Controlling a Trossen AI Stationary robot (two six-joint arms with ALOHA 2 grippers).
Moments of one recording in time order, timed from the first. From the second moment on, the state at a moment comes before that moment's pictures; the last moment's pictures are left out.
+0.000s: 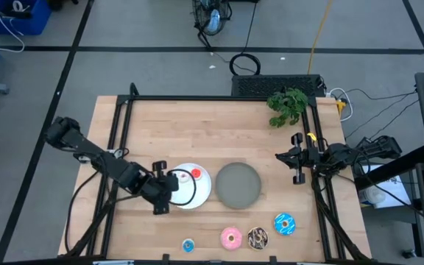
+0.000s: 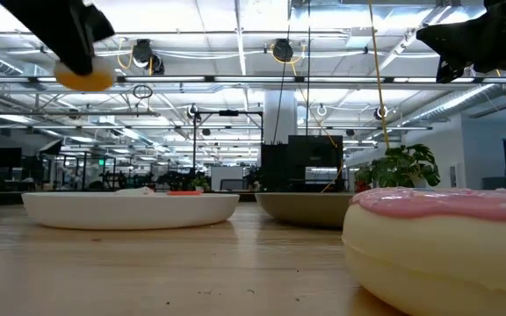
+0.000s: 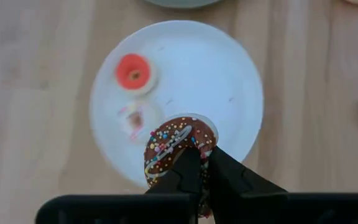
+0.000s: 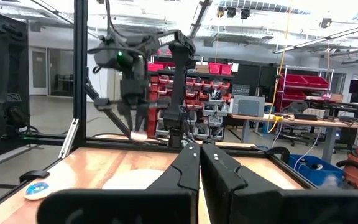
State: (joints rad) left arm -0.52 1.43 1.10 -0.85 -0.31 -0.56; right arm 0.25 0.09 0.01 0.31 0.26 -0.13
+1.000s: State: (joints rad) left arm -0.40 1.69 0.90 -0.55 -0.12 -0.59; right arm 0.25 0.10 0.02 0.31 0.26 -0.12
